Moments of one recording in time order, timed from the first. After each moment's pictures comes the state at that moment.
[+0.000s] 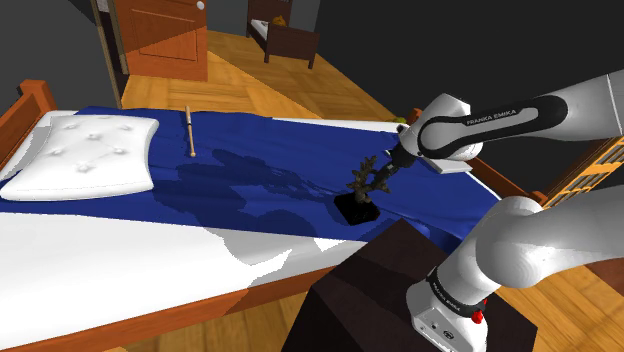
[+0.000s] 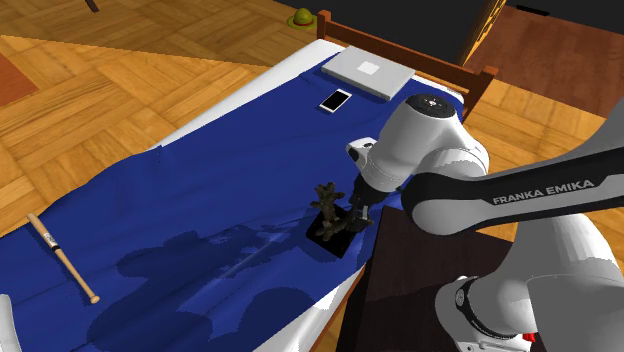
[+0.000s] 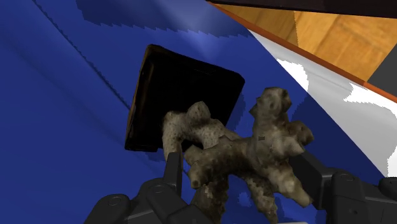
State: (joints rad) arm 0.10 -0.57 -0.53 -2.93 -0.14 2.56 -0.39
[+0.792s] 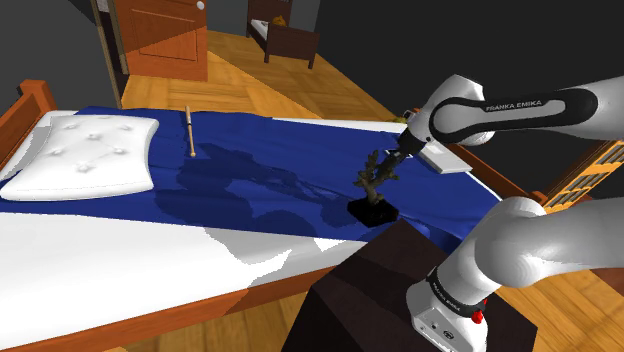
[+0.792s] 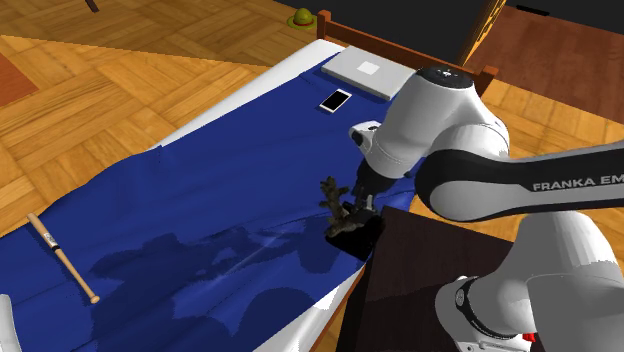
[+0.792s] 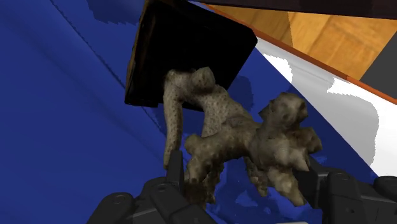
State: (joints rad) arm 0.07 -0.69 -0.47 -2.87 -0.14 2.37 -0.34
